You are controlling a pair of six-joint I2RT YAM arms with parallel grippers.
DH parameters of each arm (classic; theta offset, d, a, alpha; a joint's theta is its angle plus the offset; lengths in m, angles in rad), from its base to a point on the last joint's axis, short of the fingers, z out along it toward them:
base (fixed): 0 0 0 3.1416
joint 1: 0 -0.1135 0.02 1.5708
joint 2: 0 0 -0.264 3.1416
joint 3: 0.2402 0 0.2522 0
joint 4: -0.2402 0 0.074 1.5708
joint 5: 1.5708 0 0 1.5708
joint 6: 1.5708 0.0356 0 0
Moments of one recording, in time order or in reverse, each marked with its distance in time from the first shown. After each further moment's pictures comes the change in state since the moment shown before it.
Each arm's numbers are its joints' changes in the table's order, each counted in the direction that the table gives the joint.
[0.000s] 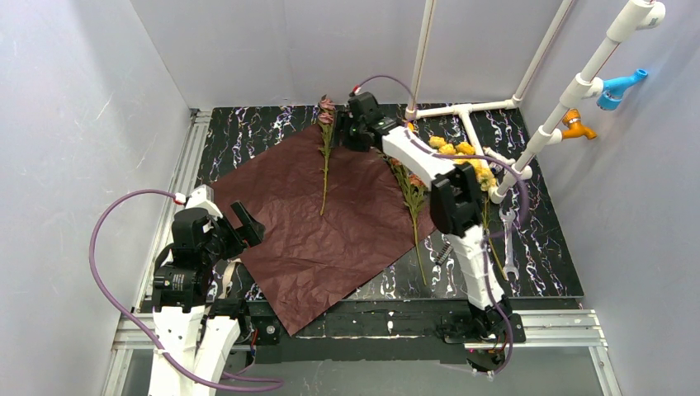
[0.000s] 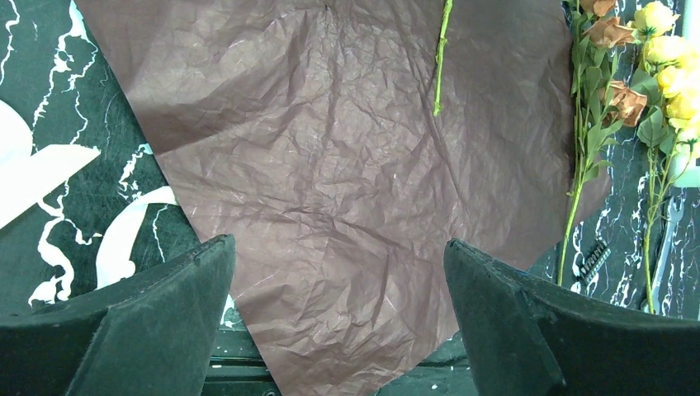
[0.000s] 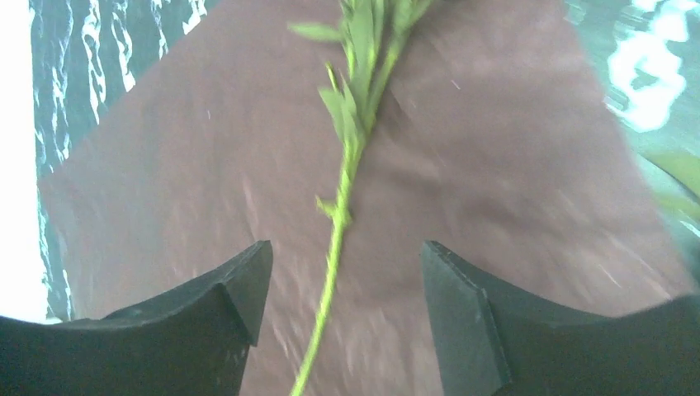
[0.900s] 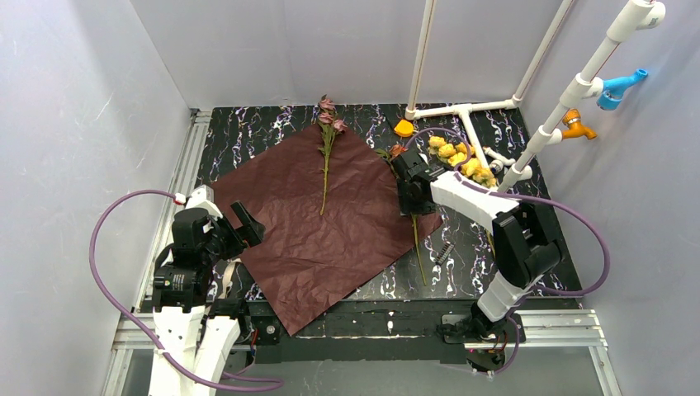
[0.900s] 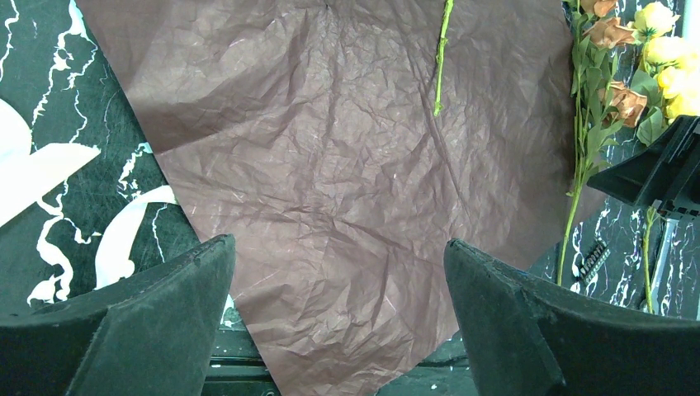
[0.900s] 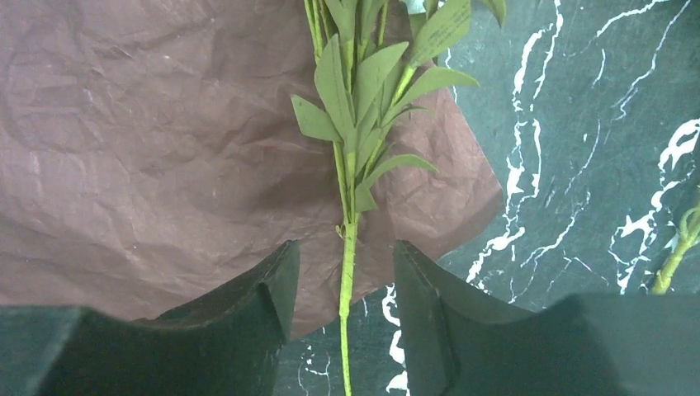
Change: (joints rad) left arm -0.001 -0.001 -0.003 0.000 0.000 -0.003; right arm 0.021 -0.749 -1.047 -0.208 0.351 -0.170
